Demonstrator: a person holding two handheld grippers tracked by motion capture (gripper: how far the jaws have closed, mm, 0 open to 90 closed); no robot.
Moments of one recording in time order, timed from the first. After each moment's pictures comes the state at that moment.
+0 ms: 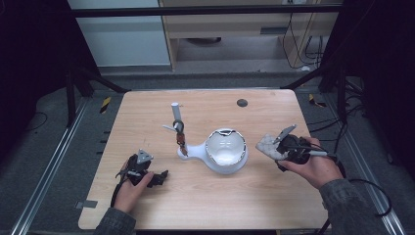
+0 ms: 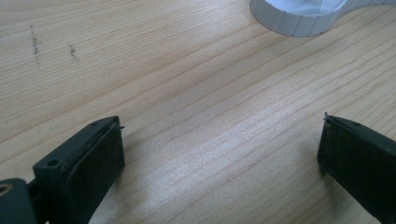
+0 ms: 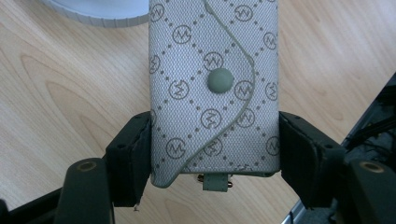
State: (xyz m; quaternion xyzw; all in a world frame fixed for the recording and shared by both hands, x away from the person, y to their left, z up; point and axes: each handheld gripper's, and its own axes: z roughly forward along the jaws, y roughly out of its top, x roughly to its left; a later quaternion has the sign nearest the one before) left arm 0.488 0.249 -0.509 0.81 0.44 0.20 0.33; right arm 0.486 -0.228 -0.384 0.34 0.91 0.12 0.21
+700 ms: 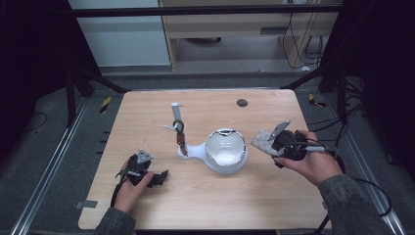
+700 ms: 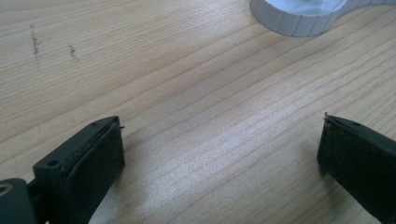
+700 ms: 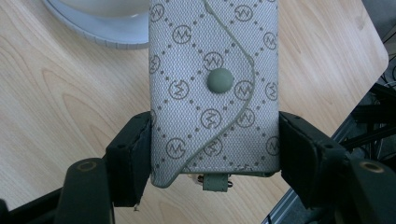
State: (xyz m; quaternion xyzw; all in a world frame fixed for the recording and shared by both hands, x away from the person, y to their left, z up) left arm 0.488 0.248 -0.509 0.81 0.44 0.20 0.33; right arm 0.482 -0.209 -0.357 0.30 0.92 0.11 0.23
